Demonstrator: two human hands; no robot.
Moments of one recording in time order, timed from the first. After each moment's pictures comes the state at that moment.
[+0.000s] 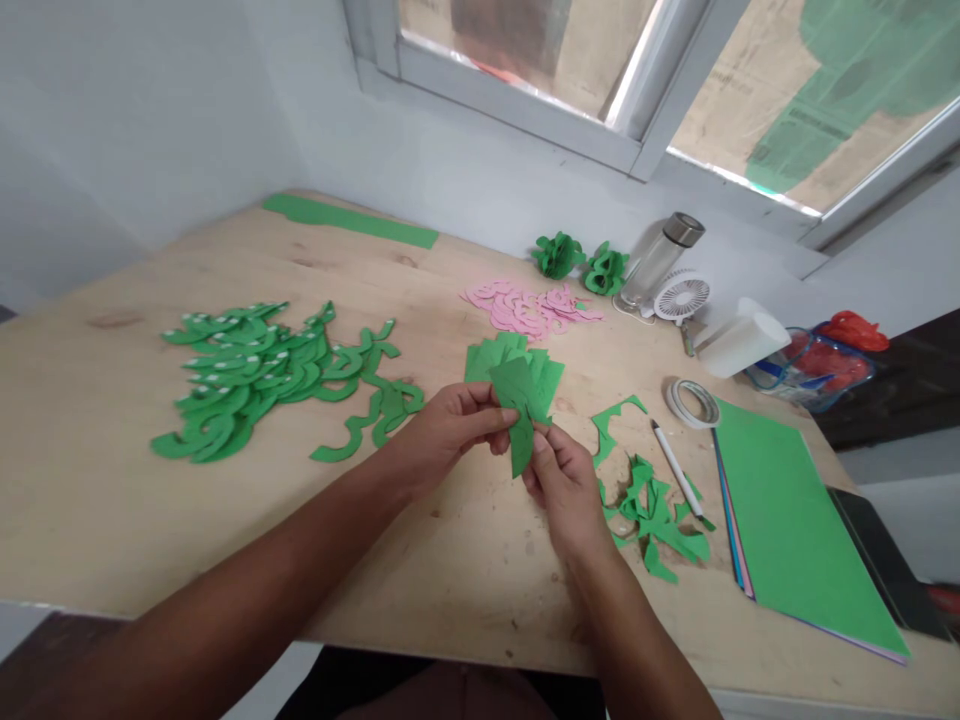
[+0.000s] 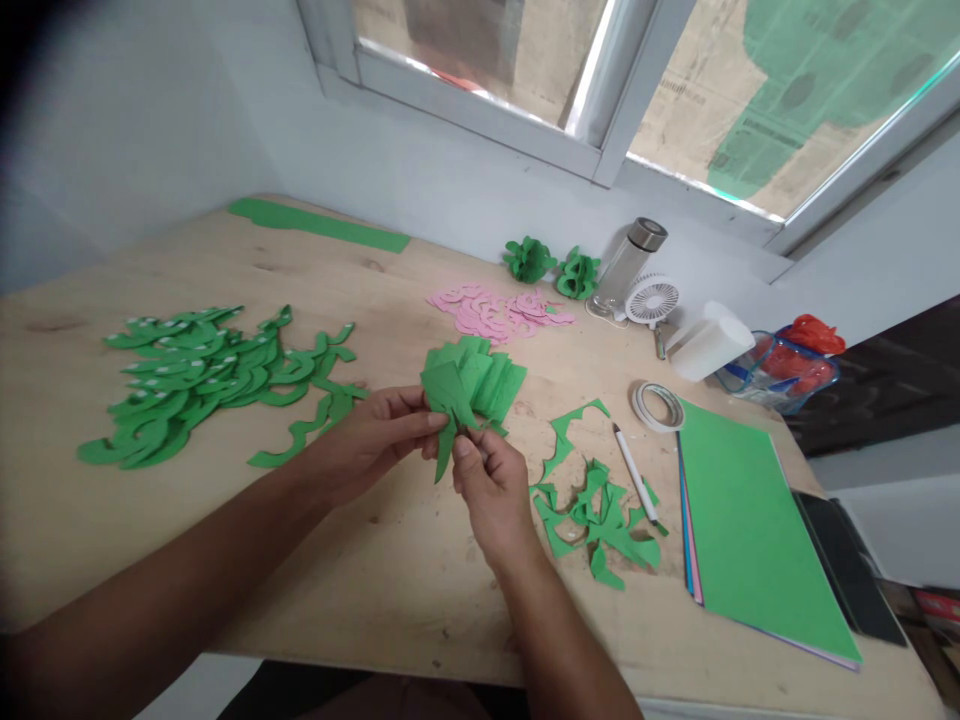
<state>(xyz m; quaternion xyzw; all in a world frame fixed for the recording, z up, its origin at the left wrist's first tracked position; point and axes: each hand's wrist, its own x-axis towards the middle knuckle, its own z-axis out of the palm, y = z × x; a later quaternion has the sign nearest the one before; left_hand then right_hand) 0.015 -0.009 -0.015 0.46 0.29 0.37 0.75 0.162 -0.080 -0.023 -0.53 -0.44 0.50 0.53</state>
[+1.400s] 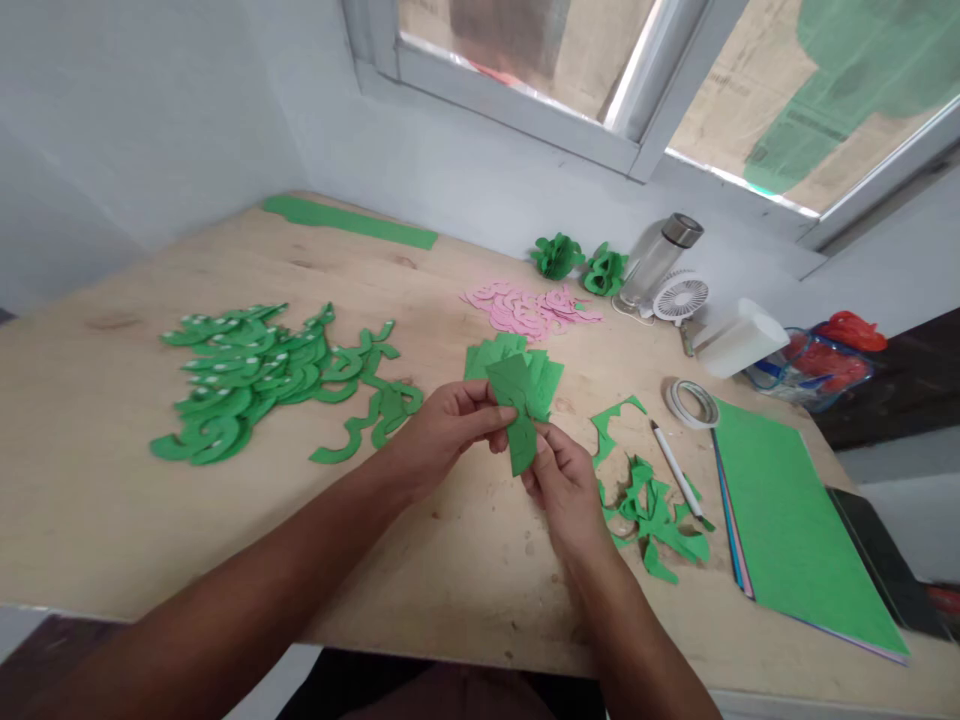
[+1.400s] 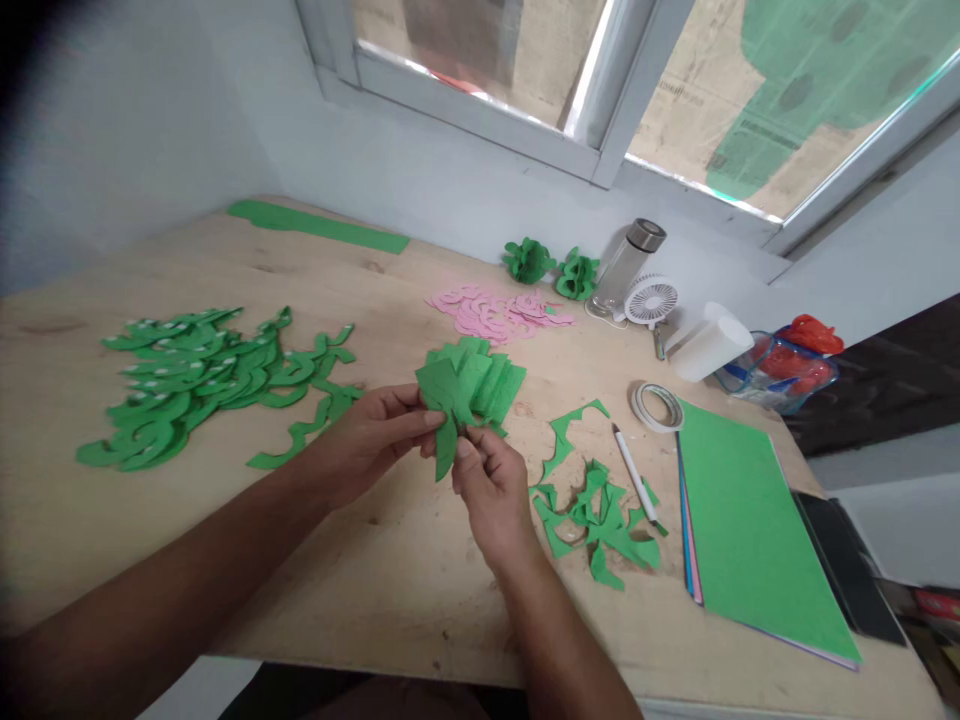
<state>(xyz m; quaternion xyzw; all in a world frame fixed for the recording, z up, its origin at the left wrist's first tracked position) 0.014 -0.010 -0.015 0.46 0.28 0.39 0.74 0.162 -0.080 -0.025 -0.51 -0.44 0.51 0.53</state>
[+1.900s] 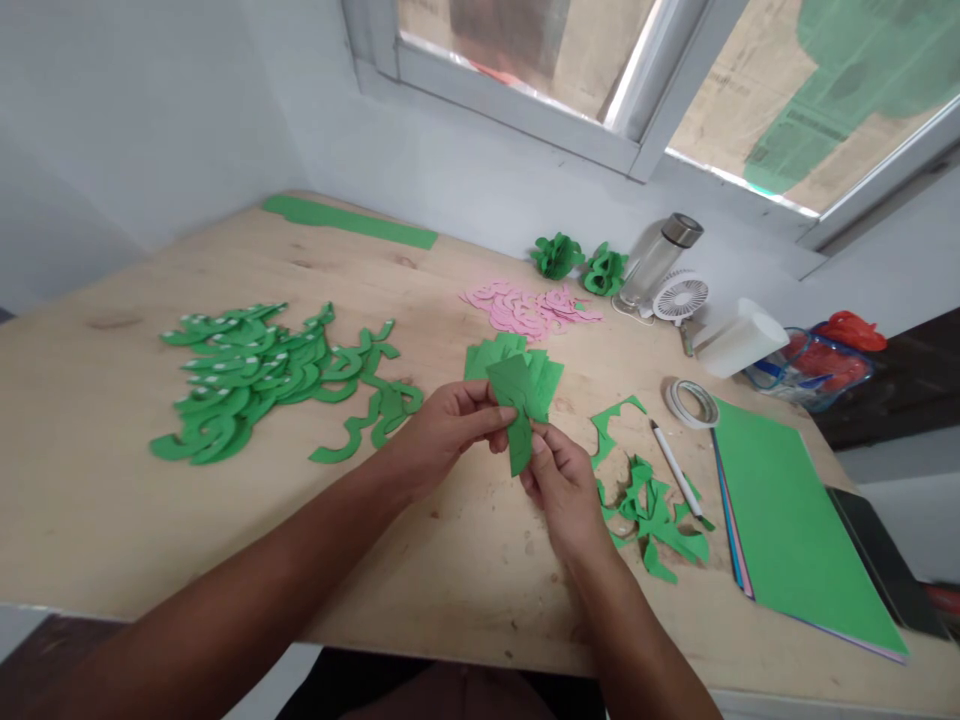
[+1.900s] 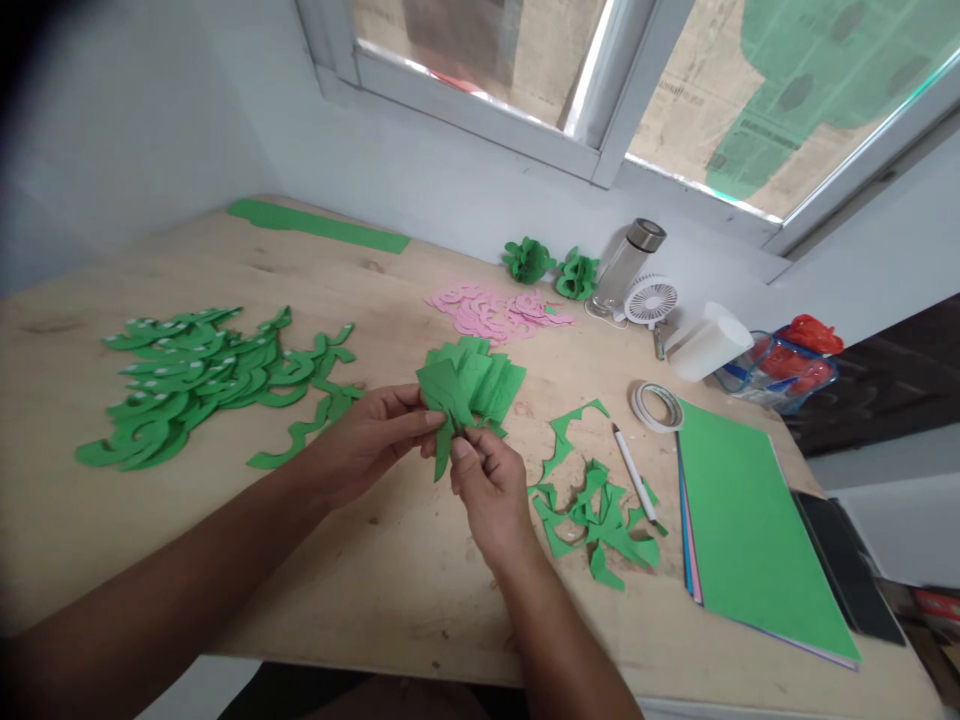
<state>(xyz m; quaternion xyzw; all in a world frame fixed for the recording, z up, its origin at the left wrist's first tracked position) 0.015 -0.010 -0.014 0.47 0.28 0.39 0.74 0.163 -0.081 -0.025 -0.51 -0.45 0.51 0.53</state>
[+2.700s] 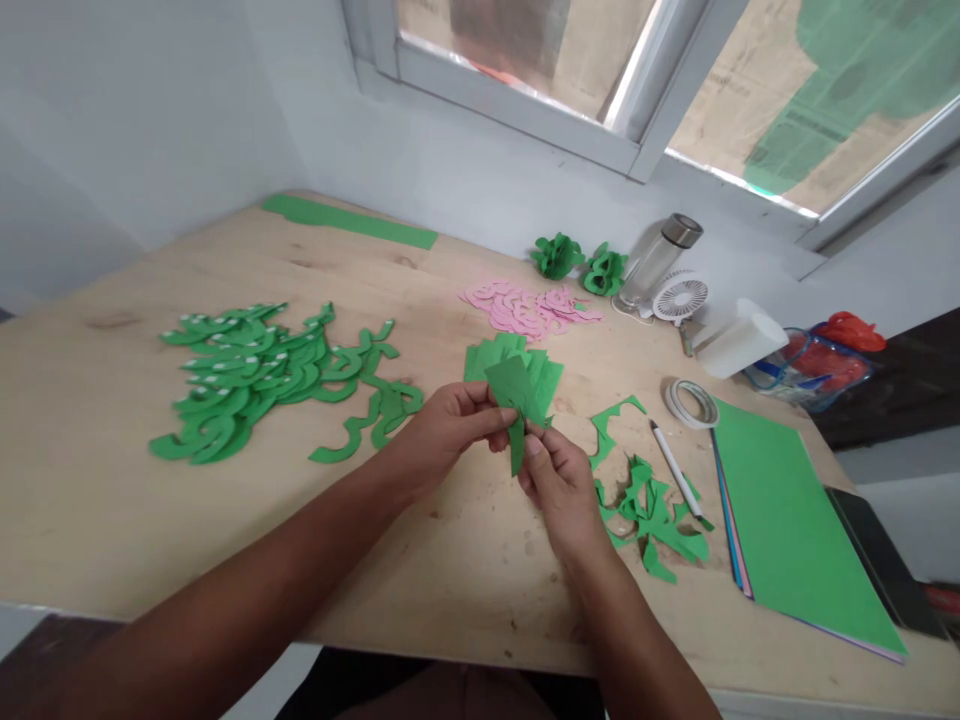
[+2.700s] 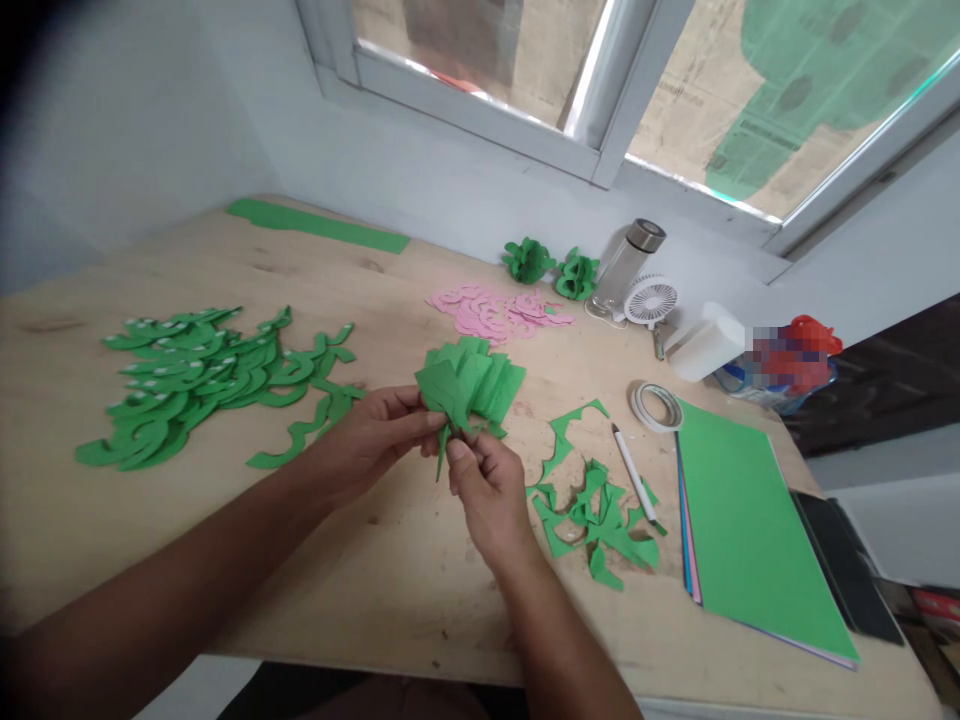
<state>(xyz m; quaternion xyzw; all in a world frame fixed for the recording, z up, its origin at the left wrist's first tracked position) 0.016 -0.011 -0.012 0.47 0.31 0.39 0.73 0.163 -0.080 -0.025 -0.52 -0.46 0.50 0.52</state>
